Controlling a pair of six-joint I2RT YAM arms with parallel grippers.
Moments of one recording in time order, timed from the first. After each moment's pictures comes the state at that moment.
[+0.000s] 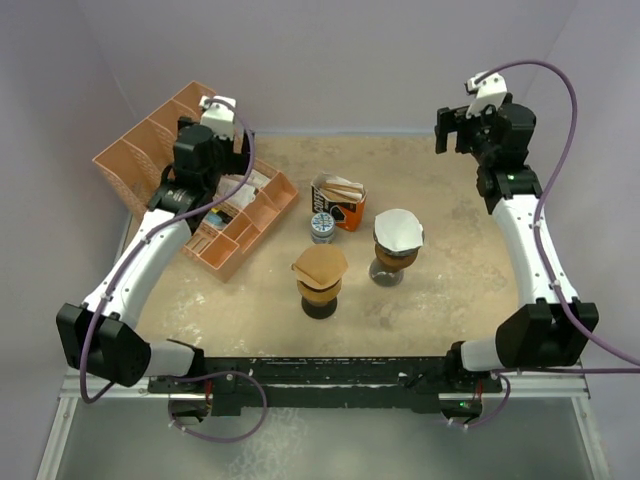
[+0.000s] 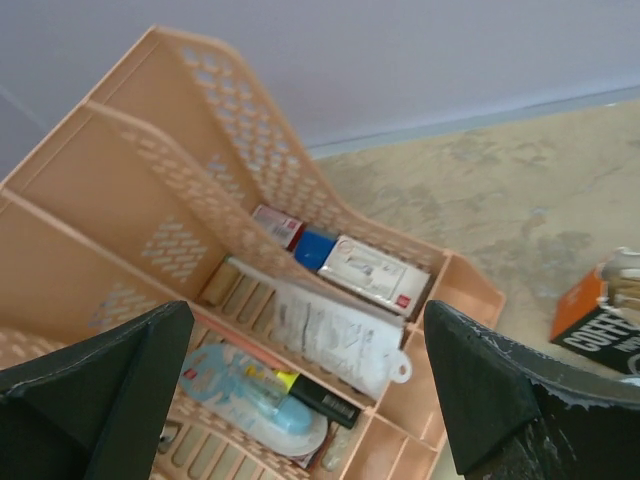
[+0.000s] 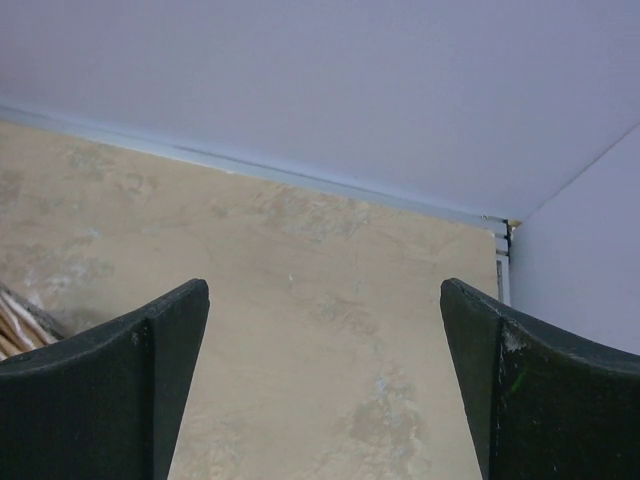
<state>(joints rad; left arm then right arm) -0.31 1.35 1.33 -0.20 -0.25 0.12 0.01 1.40 1.43 -0.20 -0.12 -0.20</state>
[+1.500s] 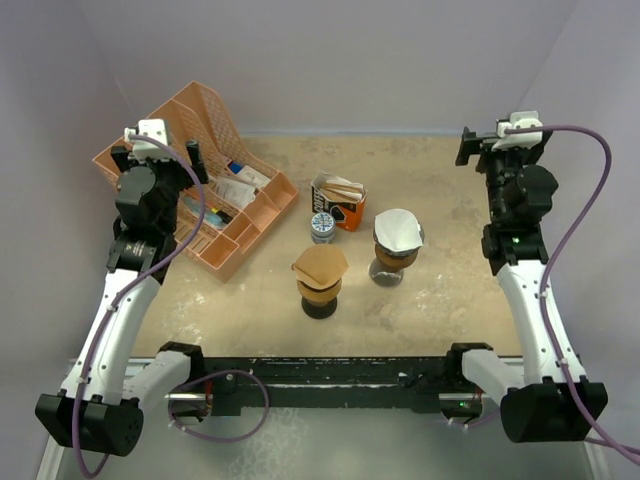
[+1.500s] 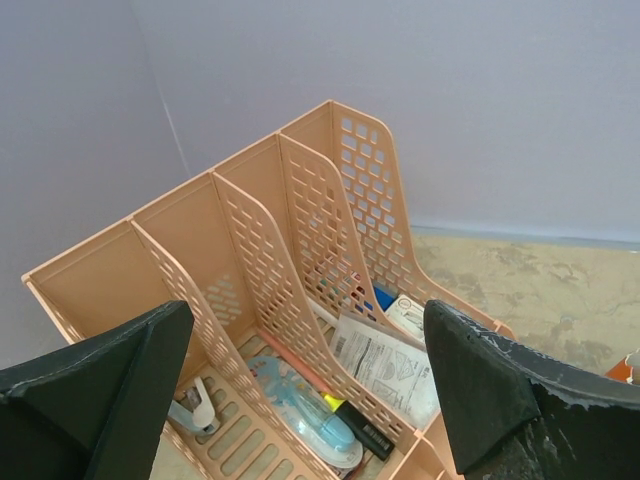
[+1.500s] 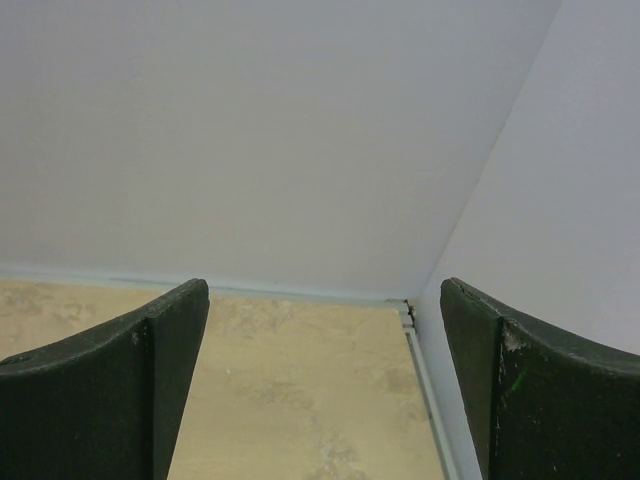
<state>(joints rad) -0.14 0.97 1.04 -0.04 -0.29 0.03 0.01 1.03 1.02 0.23 0.07 -0.20</state>
